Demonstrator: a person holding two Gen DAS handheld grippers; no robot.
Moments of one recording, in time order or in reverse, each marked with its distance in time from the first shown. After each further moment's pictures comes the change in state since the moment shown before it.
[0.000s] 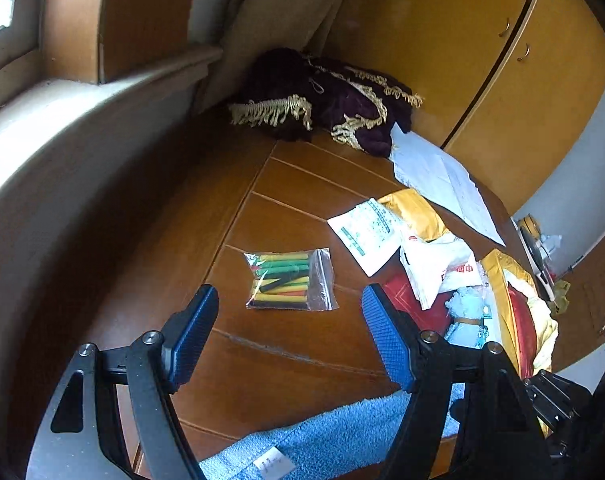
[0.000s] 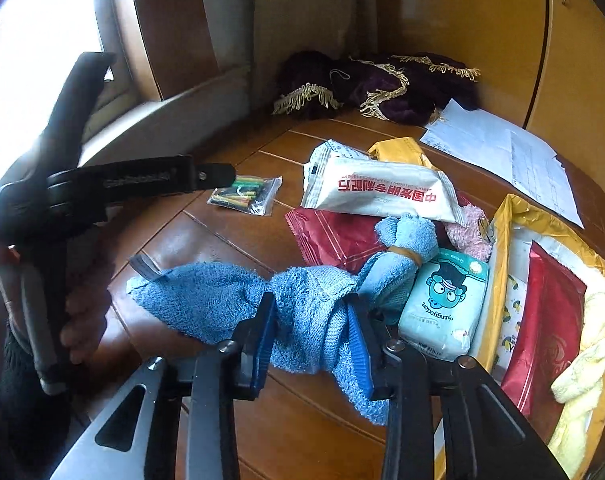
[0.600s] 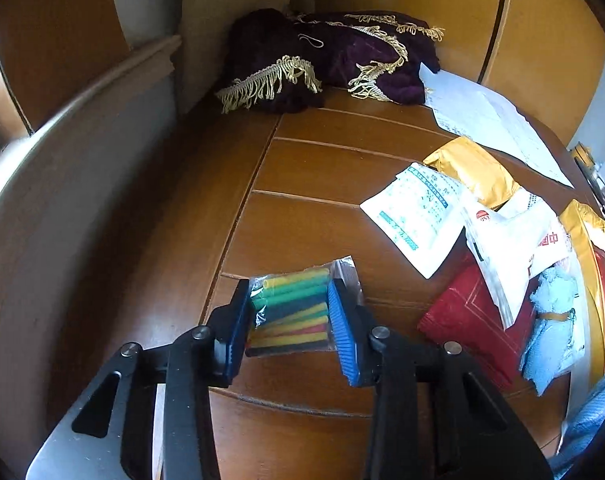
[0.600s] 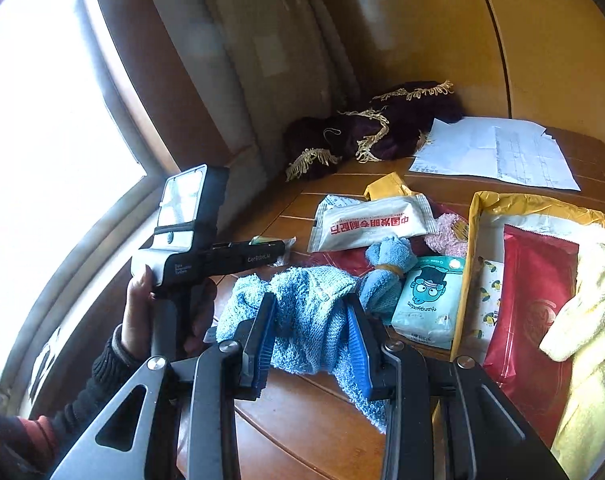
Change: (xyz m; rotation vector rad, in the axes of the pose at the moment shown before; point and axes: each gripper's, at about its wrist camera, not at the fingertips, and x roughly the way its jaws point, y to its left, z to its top) left arm 0.054 -0.030 0.004 0.195 0.060 0.254; right arm -0.060 -0.039 -0.015 0.195 -0.208 0.187
